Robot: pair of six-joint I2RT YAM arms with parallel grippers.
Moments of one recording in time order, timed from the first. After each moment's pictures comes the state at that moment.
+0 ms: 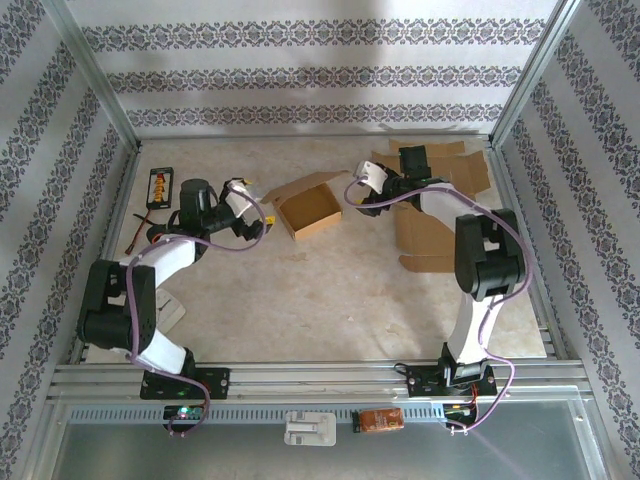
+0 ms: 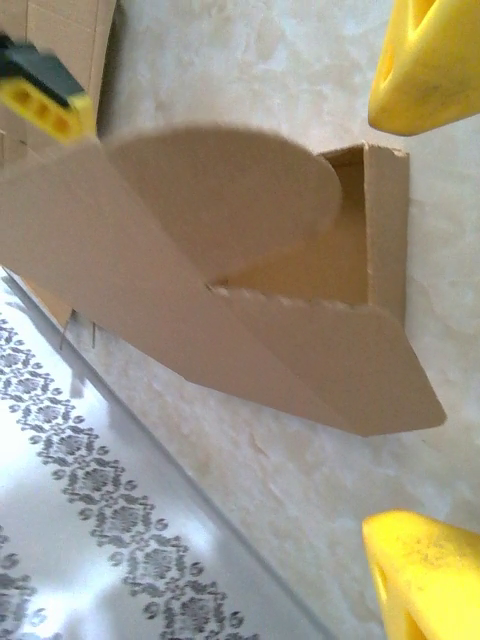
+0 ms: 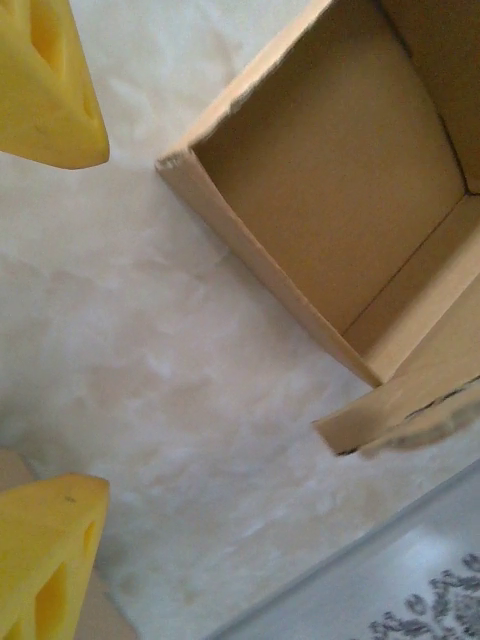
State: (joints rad) left arm -0.10 1.53 0.79 0.31 0.67 0.58; right arm 0.17 1.94 1.33 -0.18 -0.58 -0.91
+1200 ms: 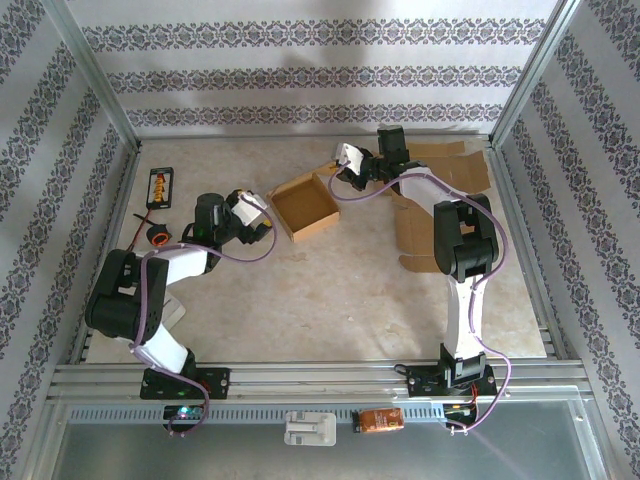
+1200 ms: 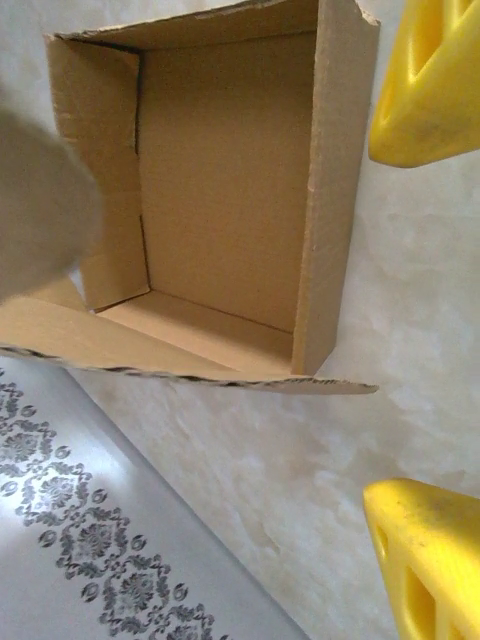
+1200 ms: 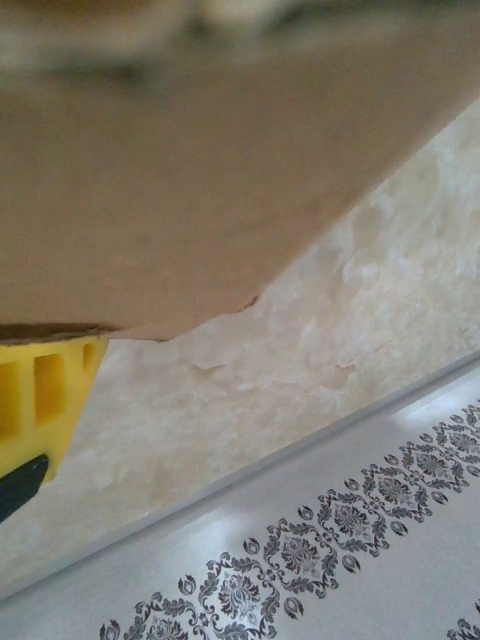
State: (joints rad) left arm -0.17 1.62 0.70 0.49 0.33 0.56; right arm 0.23 2.14 1.62 -0.12 -0.76 -0.89
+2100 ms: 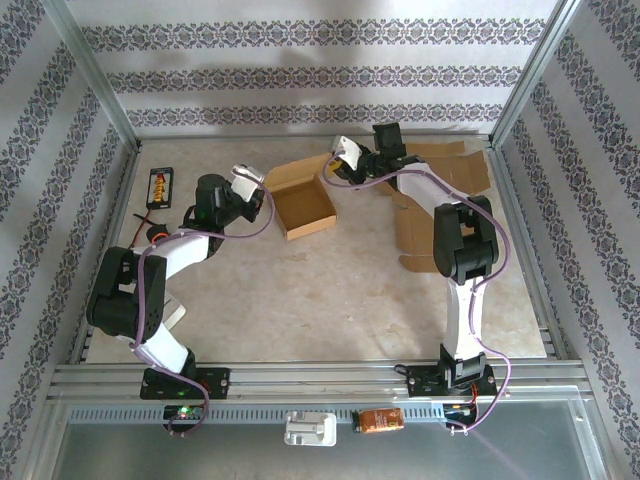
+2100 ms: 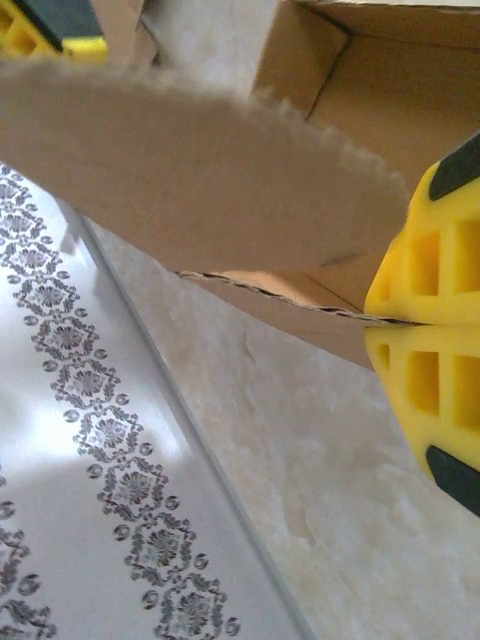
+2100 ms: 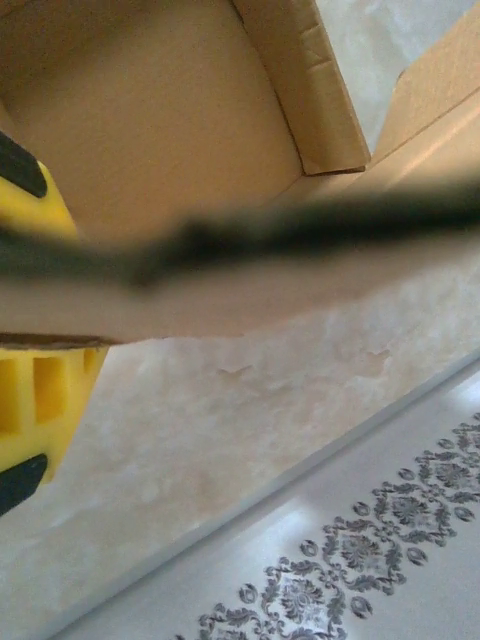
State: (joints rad) left arm -0.18 1.63 0.87 0.43 0.31 0.24; right arm 0.27 2.10 1.67 -0.25 -0.62 -0.71
